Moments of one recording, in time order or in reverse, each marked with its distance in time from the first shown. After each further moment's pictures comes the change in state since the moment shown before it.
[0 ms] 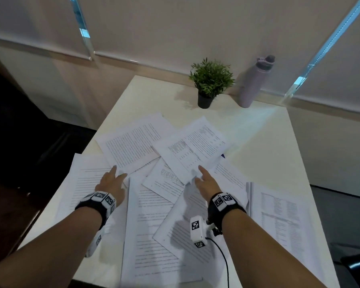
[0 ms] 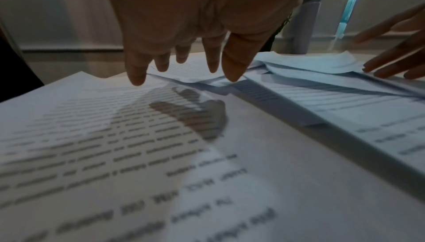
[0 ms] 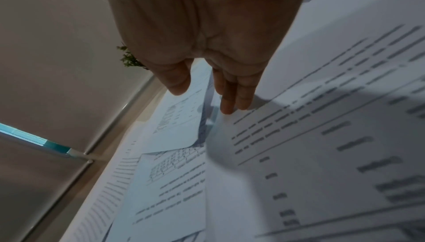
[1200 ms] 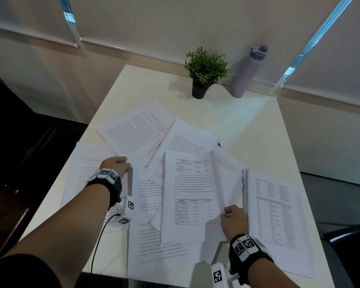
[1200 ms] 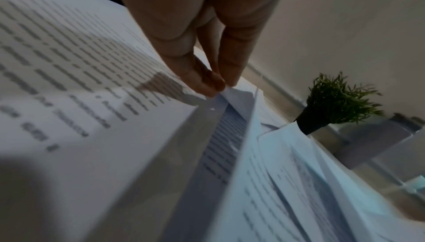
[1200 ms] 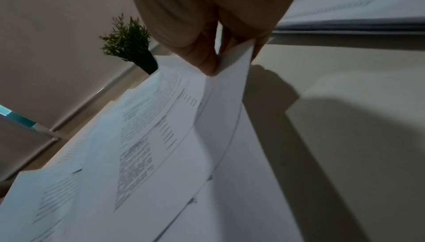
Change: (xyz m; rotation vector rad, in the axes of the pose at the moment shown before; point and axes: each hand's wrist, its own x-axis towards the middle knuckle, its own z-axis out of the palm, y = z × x) left_hand 0.030 0.010 -0.013 -0.915 0.101 -0.206; right_hand -0.098 0.106 0.005 -0.191 0.486 0.185
